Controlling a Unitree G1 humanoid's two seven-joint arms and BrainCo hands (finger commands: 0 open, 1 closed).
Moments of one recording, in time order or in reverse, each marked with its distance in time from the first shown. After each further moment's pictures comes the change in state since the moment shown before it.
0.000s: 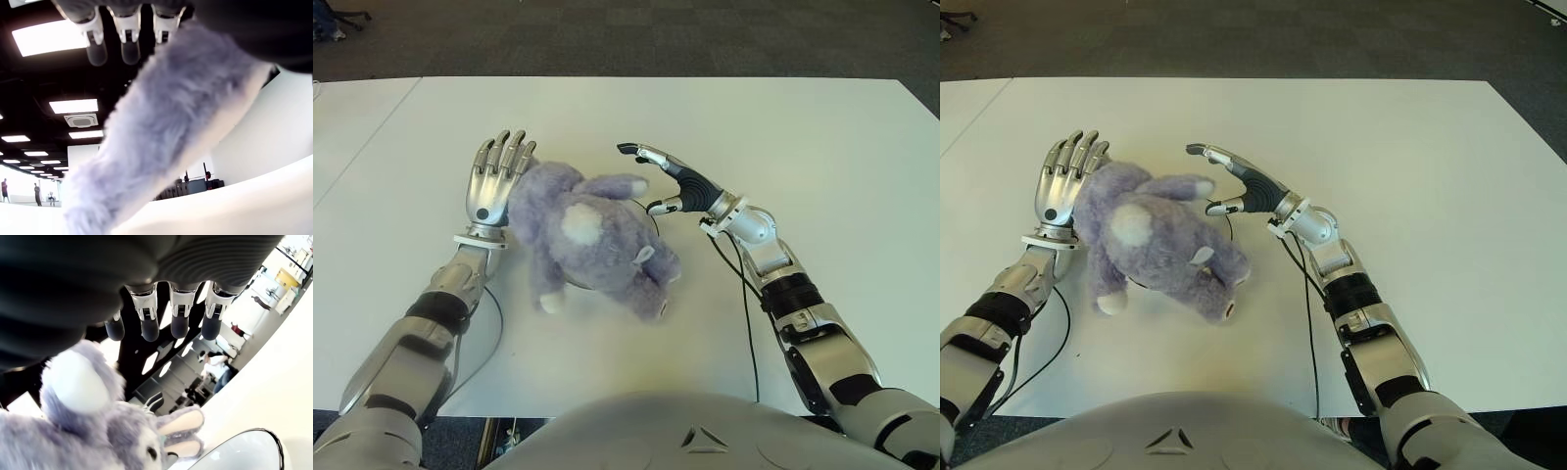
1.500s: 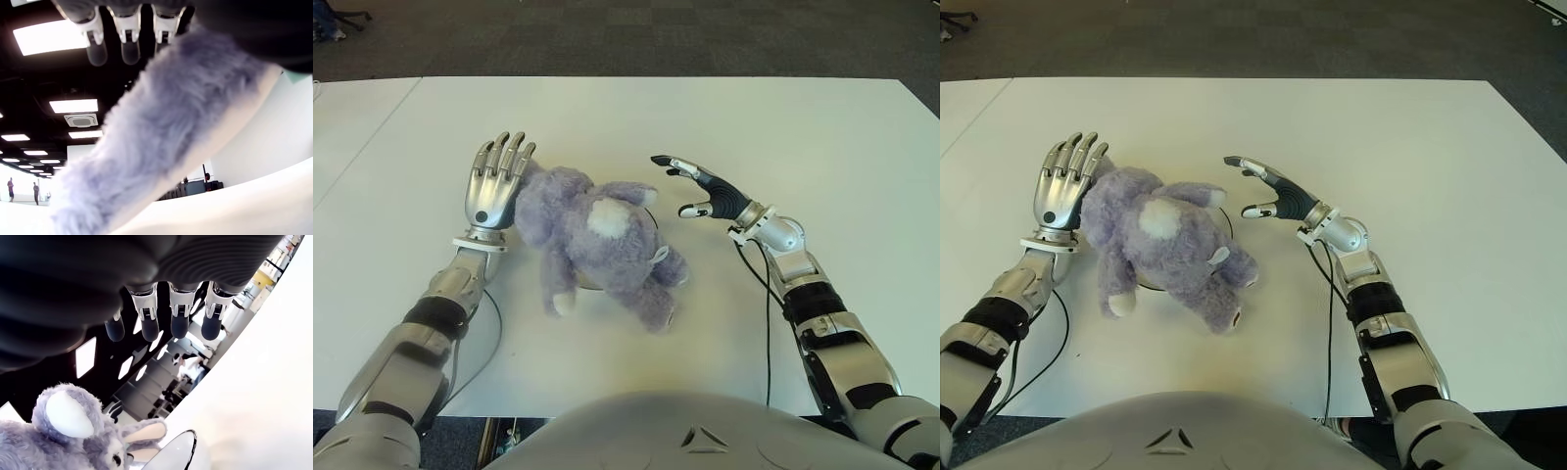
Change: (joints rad) left arm 0.032 0.004 0.028 -0.038 0.002 0.000 -0.012; right arm 0.039 -0.082 -0.076 0.107 0.057 -0.046 0.090
